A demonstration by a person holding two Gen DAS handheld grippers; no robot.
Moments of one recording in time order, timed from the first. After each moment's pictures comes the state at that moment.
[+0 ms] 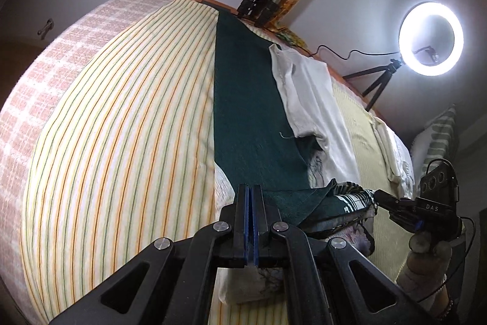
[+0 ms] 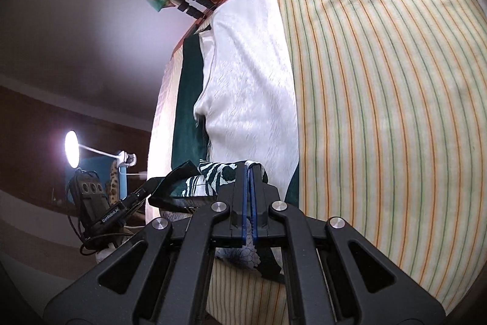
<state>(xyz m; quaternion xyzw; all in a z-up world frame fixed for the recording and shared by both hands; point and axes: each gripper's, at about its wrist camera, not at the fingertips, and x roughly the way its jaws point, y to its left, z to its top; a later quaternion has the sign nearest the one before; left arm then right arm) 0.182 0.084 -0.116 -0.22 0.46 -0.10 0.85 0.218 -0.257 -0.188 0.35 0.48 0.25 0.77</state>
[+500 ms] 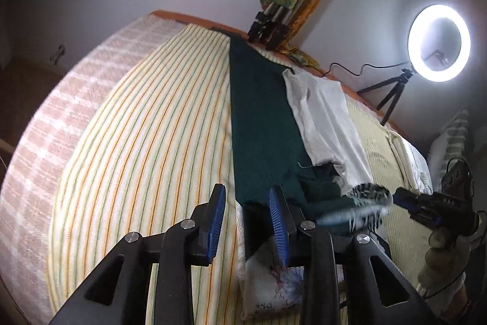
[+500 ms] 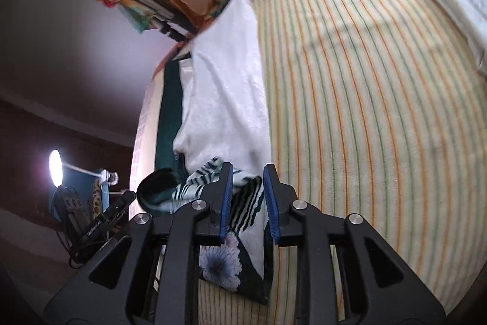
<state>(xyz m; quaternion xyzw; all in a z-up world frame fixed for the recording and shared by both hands) 0.182 0.093 -0.097 -0.17 0.42 -0.07 0.89 0.235 -0.274 -0.170 0.32 0.46 0.21 0.80</state>
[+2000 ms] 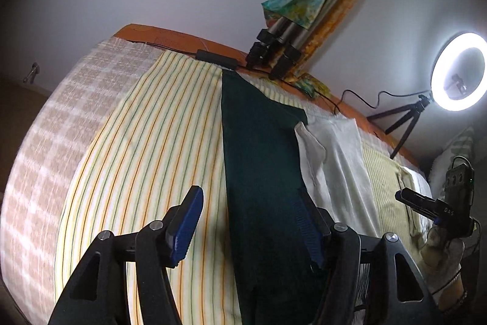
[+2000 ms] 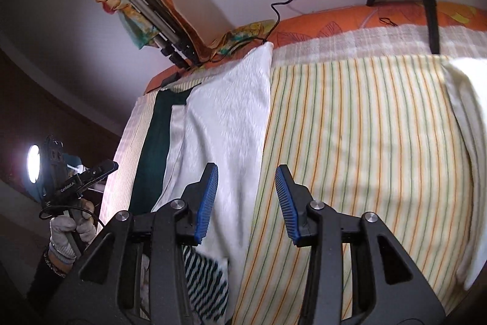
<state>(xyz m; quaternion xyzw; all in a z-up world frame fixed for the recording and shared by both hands) 0.329 0.111 -0.092 -0.19 0.44 -0.09 0.87 0.361 -0.278 -0.133 0.21 0.44 0.23 0.84</state>
